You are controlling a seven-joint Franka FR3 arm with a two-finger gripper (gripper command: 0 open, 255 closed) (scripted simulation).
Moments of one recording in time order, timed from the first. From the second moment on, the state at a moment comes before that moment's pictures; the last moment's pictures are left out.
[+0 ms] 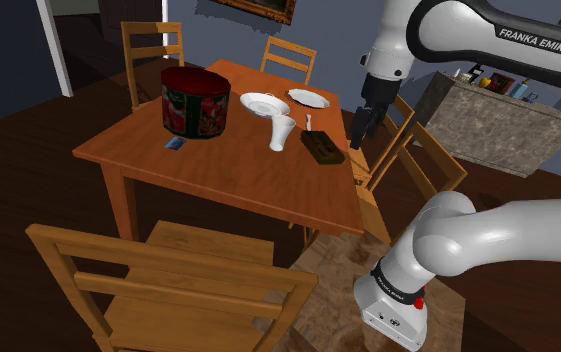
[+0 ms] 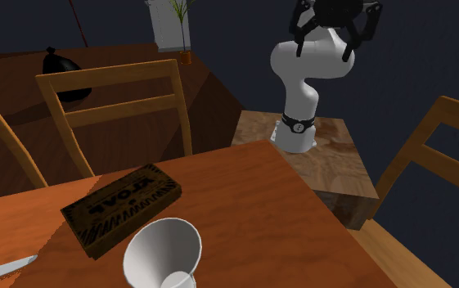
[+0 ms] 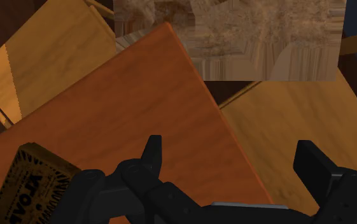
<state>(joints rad) 0.00 -0.83 -0.02 -2.42 -0.06 1.46 0.01</state>
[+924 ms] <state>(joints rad) -0.02 -0.44 -0.24 -2.27 -0.08 1.73 -0.23</state>
